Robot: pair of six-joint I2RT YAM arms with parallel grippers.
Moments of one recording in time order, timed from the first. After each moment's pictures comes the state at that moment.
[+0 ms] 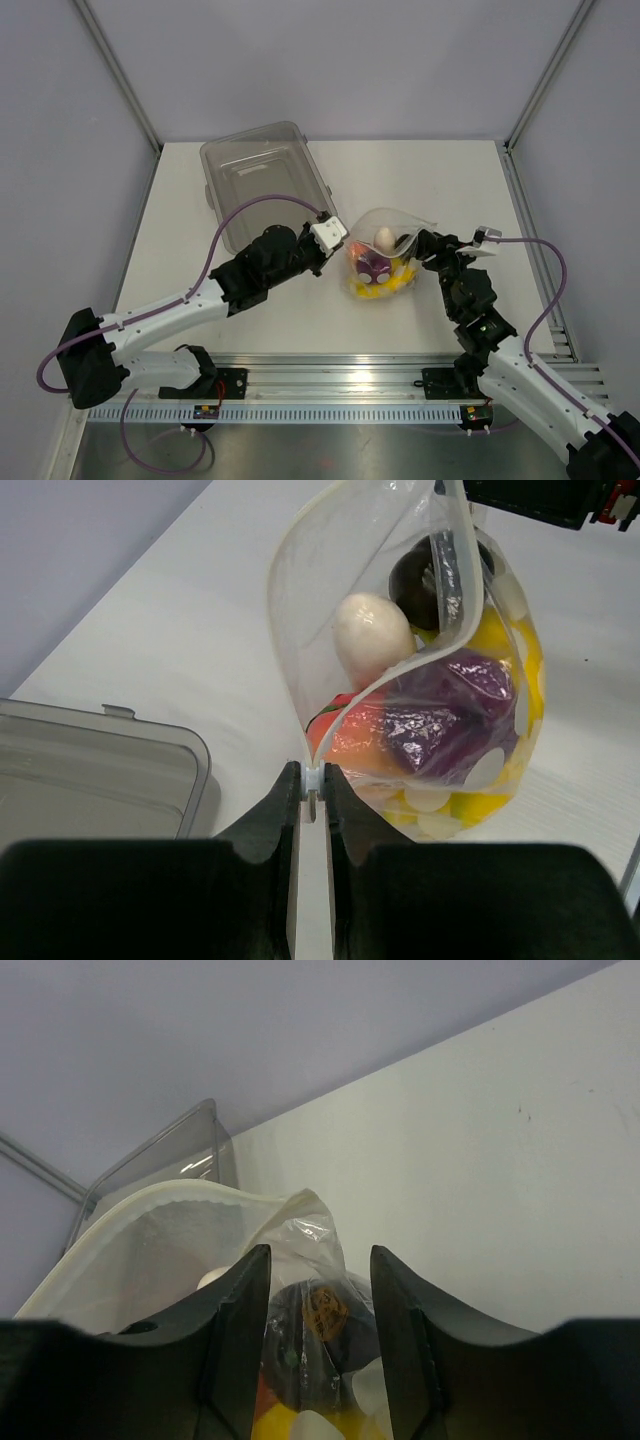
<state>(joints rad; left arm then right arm) -0.95 1.17 0.85 0.08 -0.02 0.20 0.55 0.59 0.28 0.36 0.51 0.52</state>
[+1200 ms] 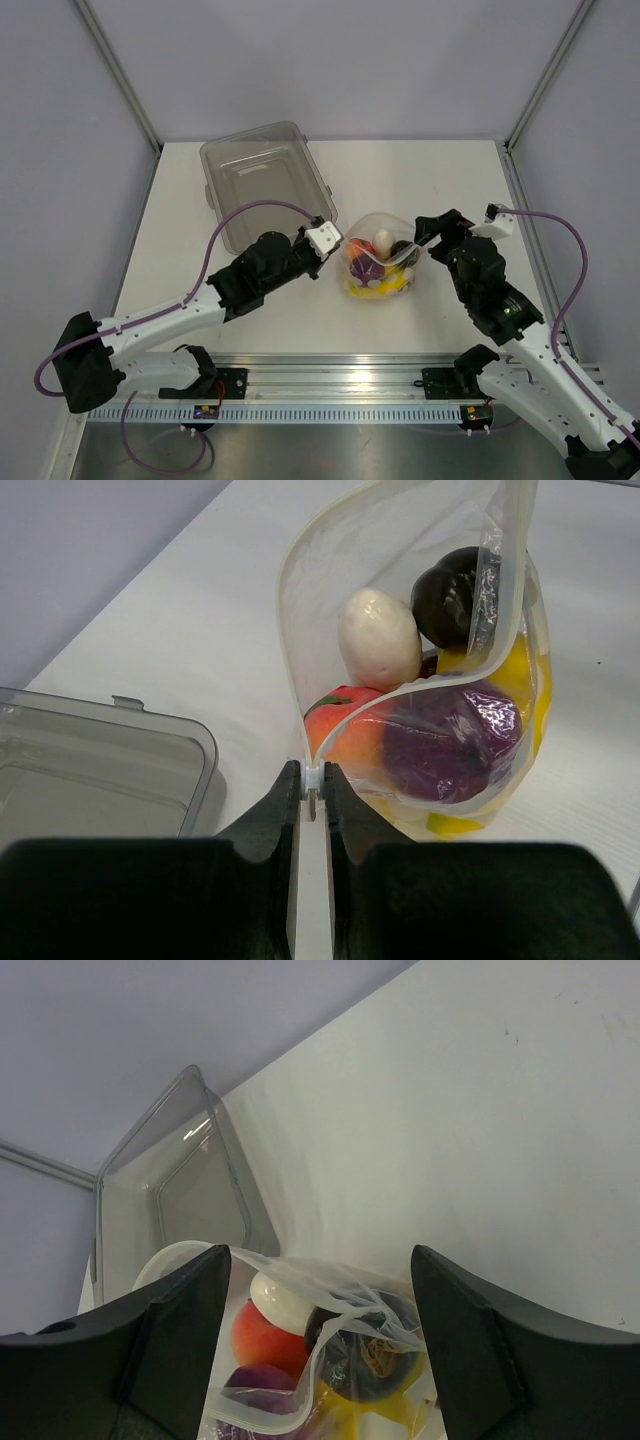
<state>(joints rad) -0.95 1.13 0.78 0.15 -0.04 0.20 0.55 0.67 0.69 -0.25 0.50 0.76</state>
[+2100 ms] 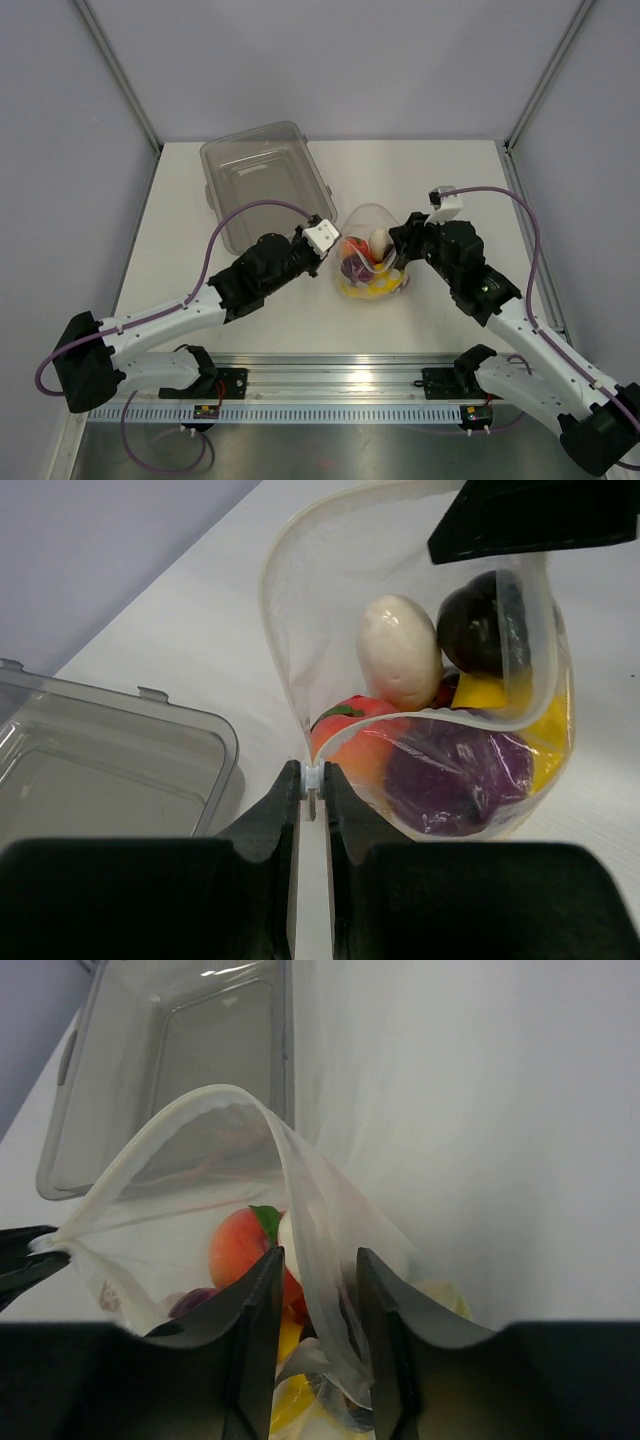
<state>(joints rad) -0.95 1.13 0.77 0.18 -0.10 0.20 0.55 0.88 0.72 -0.13 0.15 0.38</state>
